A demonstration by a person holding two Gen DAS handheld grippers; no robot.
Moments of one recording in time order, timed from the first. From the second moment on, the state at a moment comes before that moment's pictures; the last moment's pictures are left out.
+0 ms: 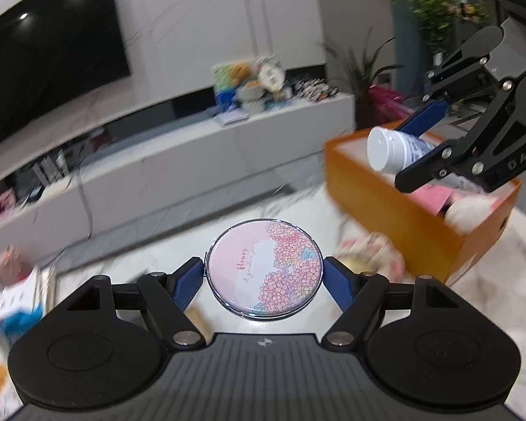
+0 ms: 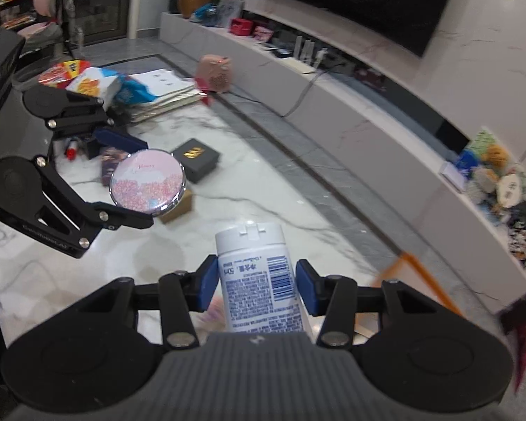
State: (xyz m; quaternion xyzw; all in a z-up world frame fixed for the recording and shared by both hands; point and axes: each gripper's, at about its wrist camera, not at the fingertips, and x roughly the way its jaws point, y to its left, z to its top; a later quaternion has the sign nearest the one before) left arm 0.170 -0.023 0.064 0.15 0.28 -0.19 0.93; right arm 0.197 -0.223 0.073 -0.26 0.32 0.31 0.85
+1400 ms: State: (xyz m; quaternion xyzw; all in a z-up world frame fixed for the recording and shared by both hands) left arm 0.228 -0.281 -0.015 0.35 0.31 -0.36 0.81; right arm 0.261 -0.389 -0.005 -0.13 0.44 0.11 0.88
